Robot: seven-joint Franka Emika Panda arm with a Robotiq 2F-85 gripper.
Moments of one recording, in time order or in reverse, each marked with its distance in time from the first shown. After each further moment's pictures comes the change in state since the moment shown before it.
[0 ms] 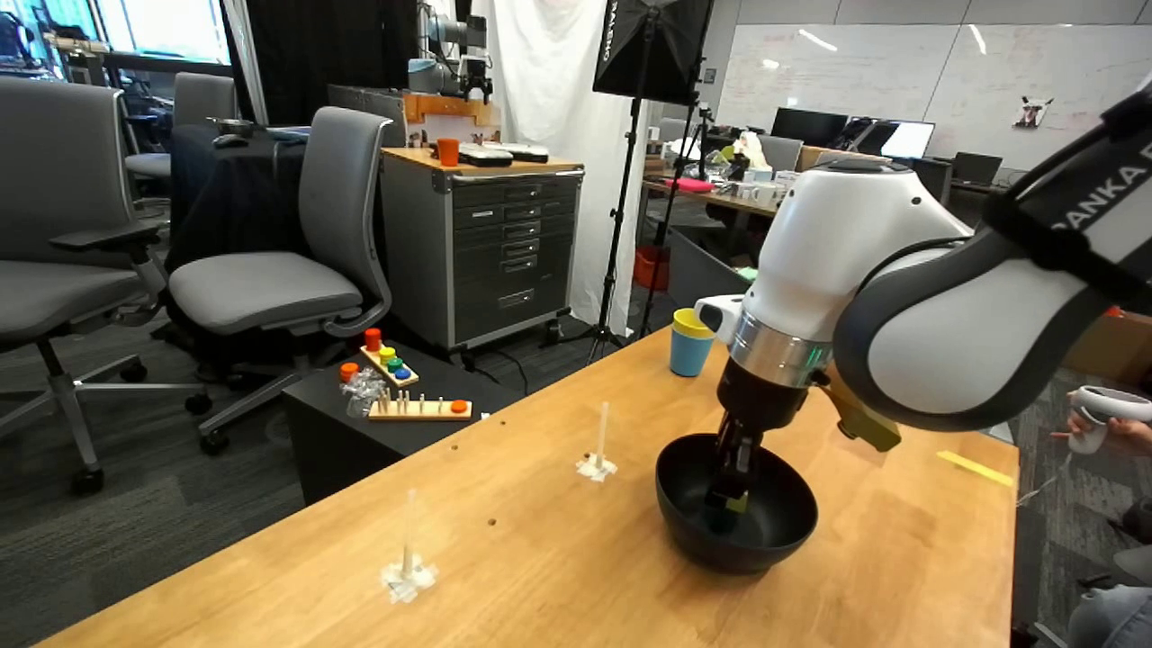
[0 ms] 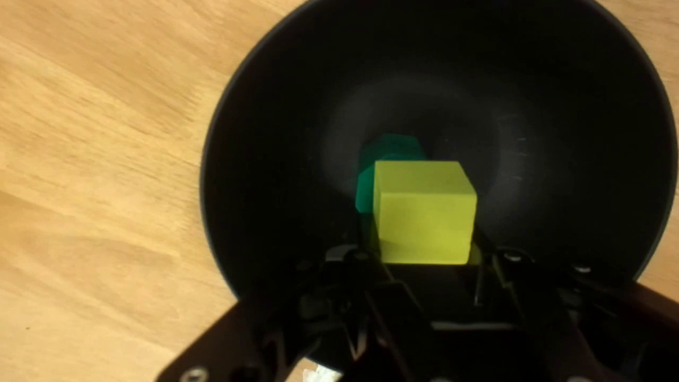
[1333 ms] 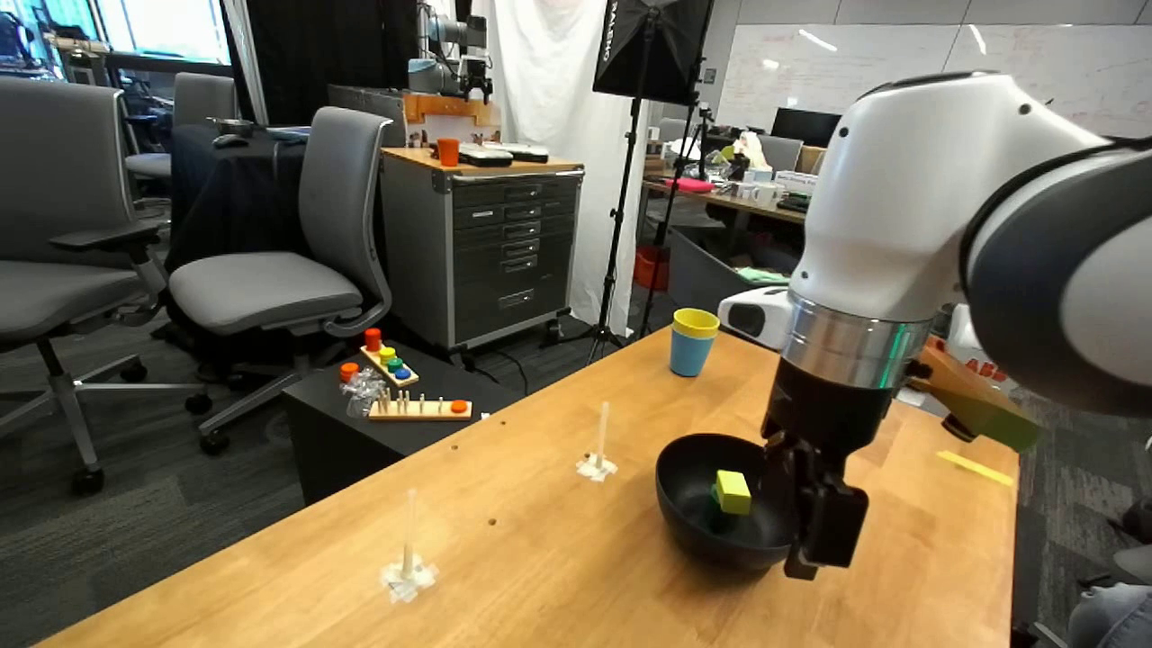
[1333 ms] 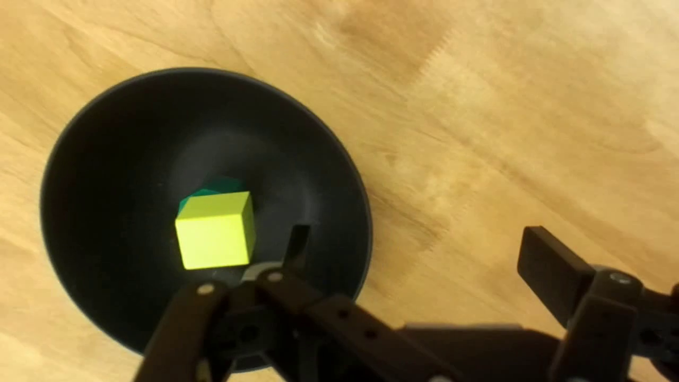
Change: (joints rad) arm -0.001 -0.245 0.128 -0.195 0.037 -0.197 -0.090
